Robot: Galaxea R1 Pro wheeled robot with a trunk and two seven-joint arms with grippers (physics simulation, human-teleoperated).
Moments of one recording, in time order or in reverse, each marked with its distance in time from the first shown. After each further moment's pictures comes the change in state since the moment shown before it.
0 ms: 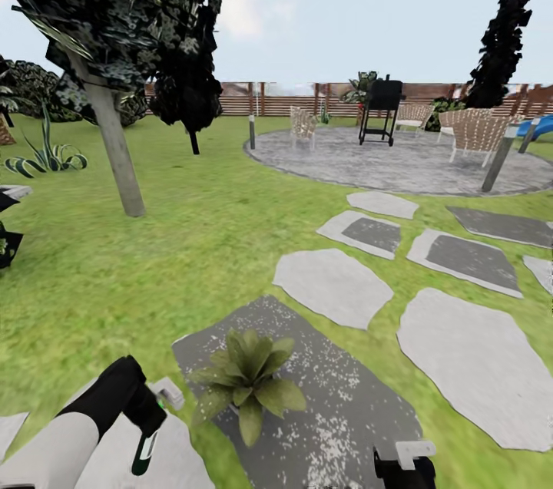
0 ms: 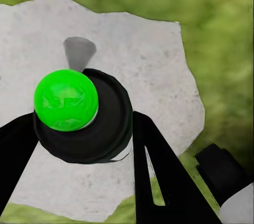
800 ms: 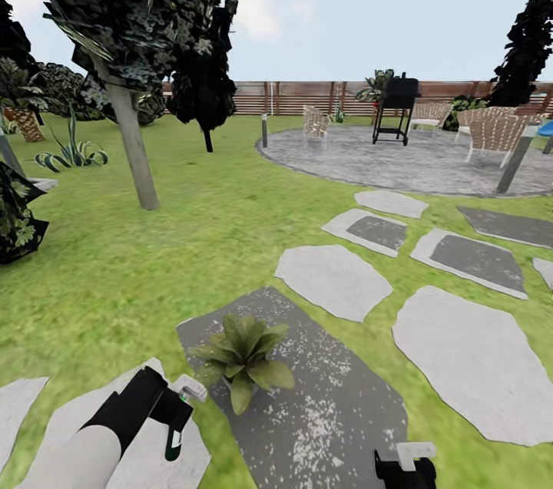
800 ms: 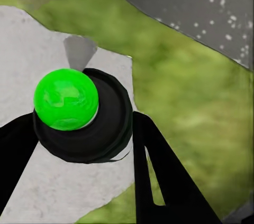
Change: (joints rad) left arm 0.042 -0.098 0.022 0.000 0.257 0.003 0.316; right arm 0.003 -0.001 -0.001 0.000 0.000 0.000 0.000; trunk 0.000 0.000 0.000
